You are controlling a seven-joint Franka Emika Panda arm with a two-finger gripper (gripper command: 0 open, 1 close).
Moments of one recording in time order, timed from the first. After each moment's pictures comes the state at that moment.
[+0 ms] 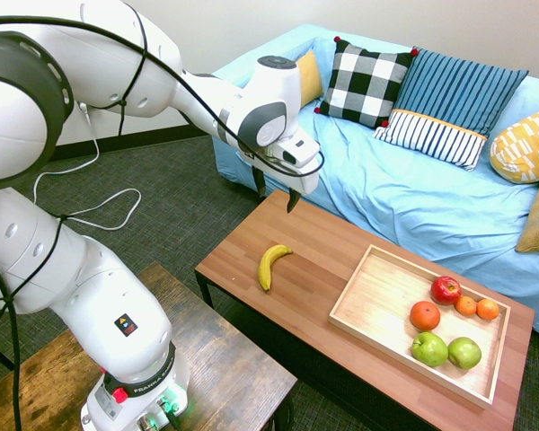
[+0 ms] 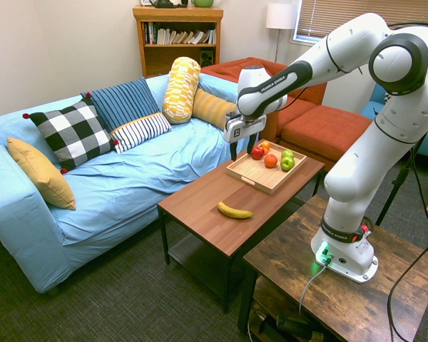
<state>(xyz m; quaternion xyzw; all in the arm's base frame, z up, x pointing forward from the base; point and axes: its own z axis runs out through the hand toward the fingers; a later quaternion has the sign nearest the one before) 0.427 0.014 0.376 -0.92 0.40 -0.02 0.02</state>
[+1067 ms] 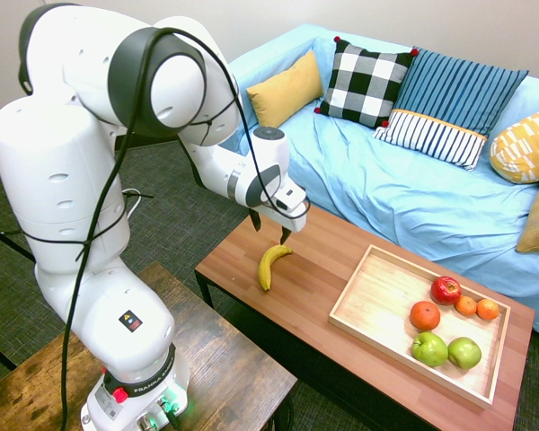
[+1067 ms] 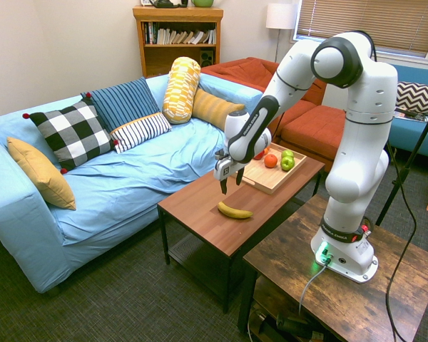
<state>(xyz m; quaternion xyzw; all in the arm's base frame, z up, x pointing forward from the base) 0.448 0.051 0.201 -0.93 0.36 -0.02 0.01</state>
